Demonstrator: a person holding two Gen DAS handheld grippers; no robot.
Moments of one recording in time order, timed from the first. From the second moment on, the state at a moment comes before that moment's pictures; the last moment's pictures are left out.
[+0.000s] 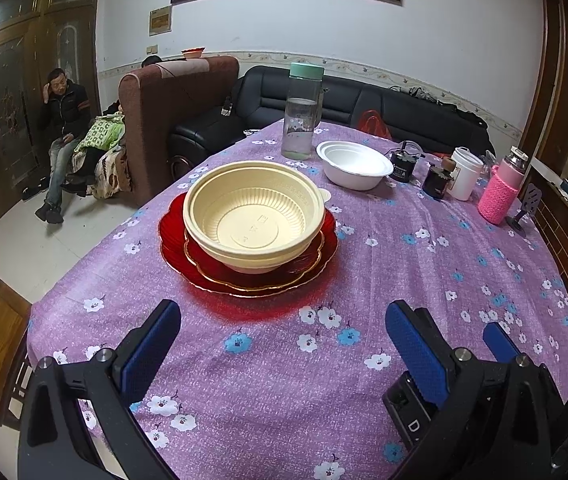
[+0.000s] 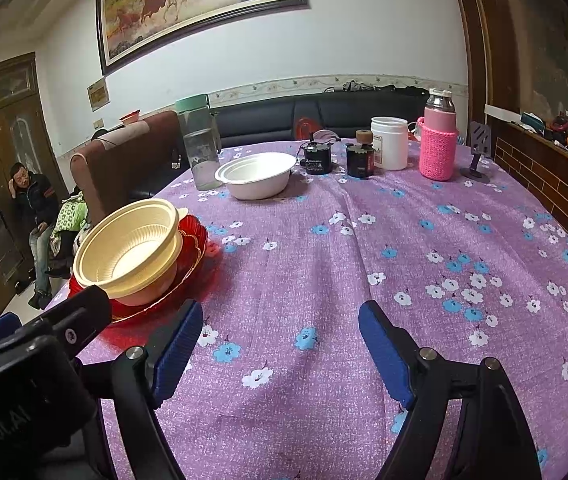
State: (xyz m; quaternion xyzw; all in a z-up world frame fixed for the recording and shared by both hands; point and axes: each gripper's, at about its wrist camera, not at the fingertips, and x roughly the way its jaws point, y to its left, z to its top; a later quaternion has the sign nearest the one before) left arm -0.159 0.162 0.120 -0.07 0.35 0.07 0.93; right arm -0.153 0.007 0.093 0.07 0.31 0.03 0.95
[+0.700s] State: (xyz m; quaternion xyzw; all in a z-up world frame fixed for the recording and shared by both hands) left arm -0.159 0.163 0.117 -0.08 0.36 0.07 0.93; right arm -0.152 0.014 0.088 0.07 0.32 0.03 0.95
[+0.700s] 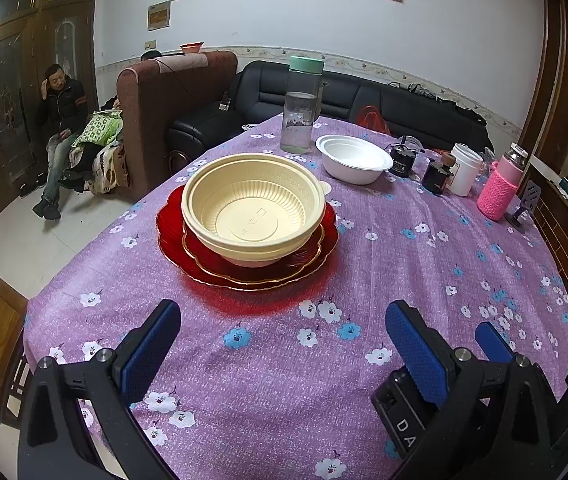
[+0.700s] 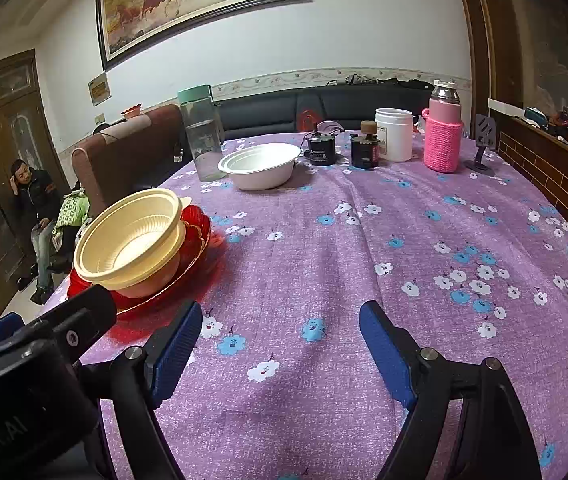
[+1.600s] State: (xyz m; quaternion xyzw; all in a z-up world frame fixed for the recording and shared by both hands) left arm -0.166 0.178 0.123 -0.08 0.35 0.06 0.93; right arm -0.158 0.027 0.098 0.05 0.31 0.04 0.95
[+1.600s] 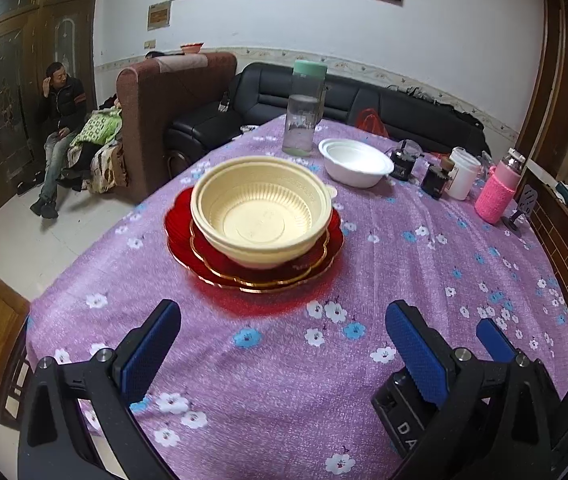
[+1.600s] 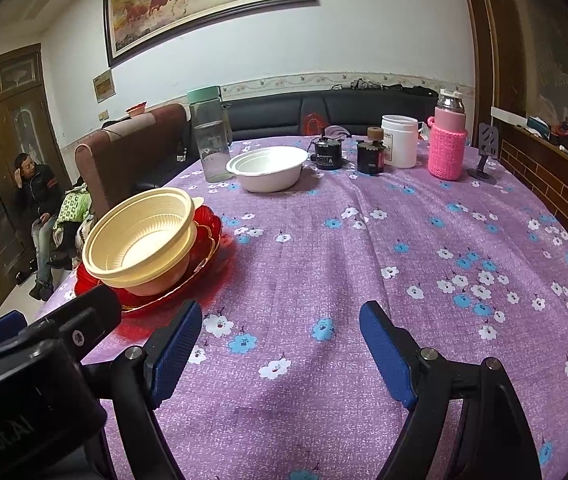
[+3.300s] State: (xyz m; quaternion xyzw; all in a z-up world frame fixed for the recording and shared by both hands) left arm 0.167 0.184 0.163 -0.12 0.47 -0.03 0.87; right arm 0.162 -0.085 0.104 0.22 0.43 0.09 0.87
